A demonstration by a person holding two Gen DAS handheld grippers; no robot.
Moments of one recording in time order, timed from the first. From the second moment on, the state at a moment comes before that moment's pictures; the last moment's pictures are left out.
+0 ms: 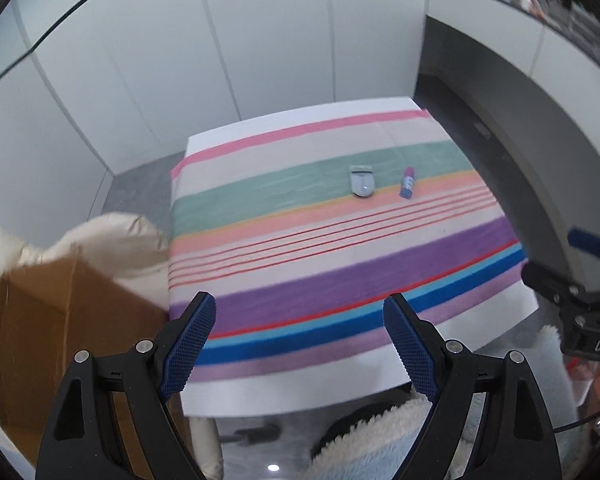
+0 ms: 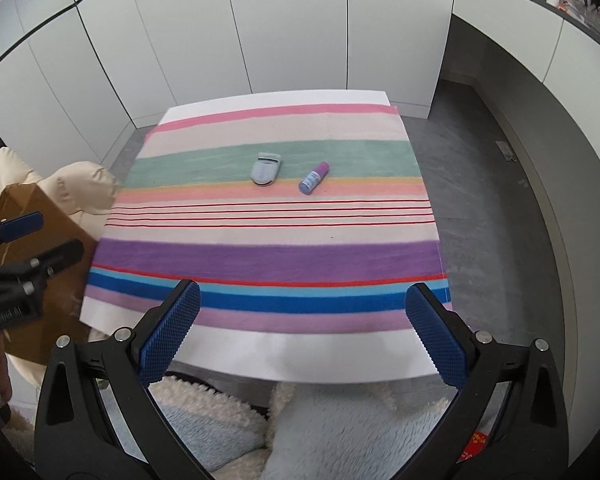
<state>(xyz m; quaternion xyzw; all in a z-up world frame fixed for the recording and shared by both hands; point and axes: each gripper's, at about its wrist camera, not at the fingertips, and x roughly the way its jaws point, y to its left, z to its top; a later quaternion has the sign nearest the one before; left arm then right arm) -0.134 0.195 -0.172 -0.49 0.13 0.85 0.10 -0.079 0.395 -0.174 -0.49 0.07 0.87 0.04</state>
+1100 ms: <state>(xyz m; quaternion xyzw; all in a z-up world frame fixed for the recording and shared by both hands) -0.321 0.263 -0.328 -0.56 0.05 0.81 0.13 -0.272 0.423 -0.340 -0.45 -0.11 0.87 -0.15</state>
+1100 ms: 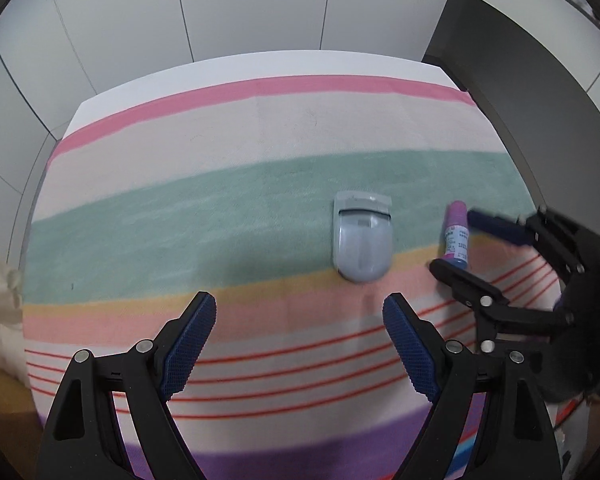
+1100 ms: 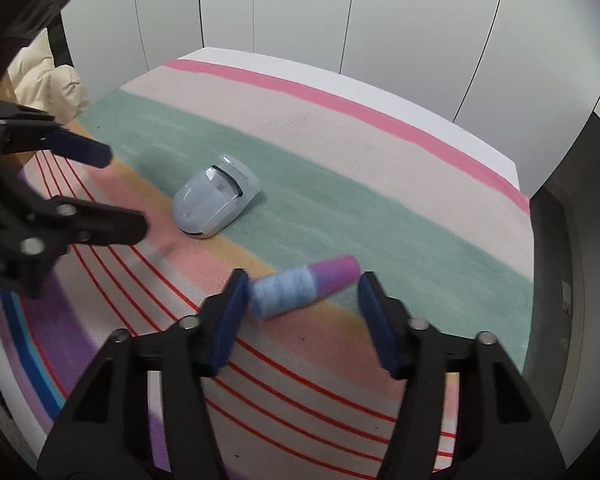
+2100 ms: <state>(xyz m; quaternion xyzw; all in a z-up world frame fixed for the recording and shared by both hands) -0.347 0.296 -0.337 -0.54 0.05 0.84 0.10 -0.282 0.409 -0.327 -0.48 -0.03 0.87 -0.09</state>
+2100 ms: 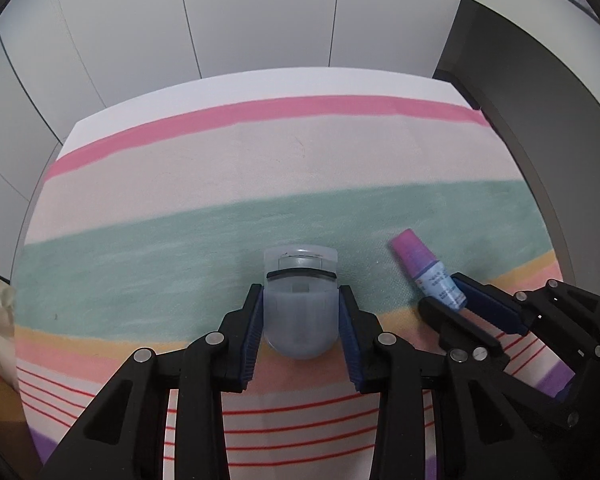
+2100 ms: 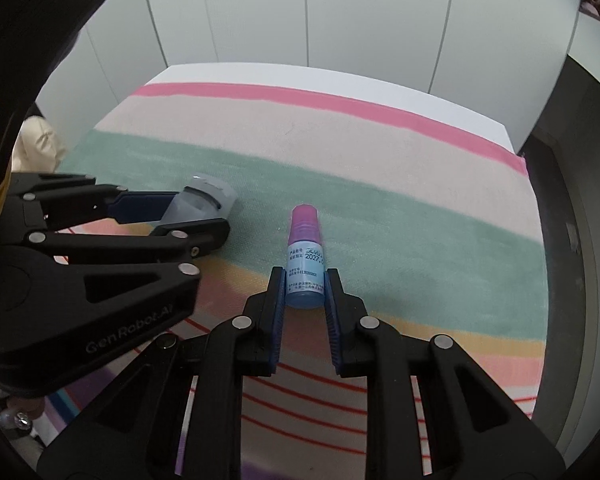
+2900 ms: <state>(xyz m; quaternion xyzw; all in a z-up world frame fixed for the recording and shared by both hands) -0.273 0.228 -0.217 -0.50 0.07 0.86 0.09 -0.227 0.389 -0.224 -0.48 0.00 0.88 -0.02</state>
